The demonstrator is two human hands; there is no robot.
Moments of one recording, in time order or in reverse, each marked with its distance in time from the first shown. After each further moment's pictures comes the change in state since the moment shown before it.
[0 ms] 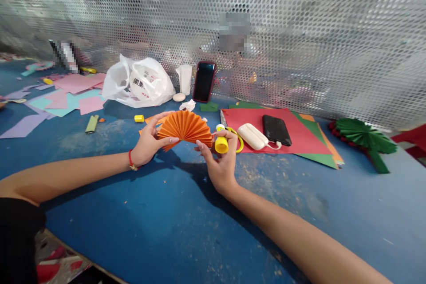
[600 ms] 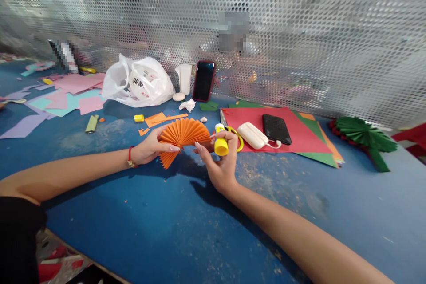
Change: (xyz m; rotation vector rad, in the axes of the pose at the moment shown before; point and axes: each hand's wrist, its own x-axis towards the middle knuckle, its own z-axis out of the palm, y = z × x) left_hand -0.002 0.006 0.002 -0.180 -0.251 -0.235; right_hand -0.003 -0.007 -0.001 -0.038 -0.041 -0.047
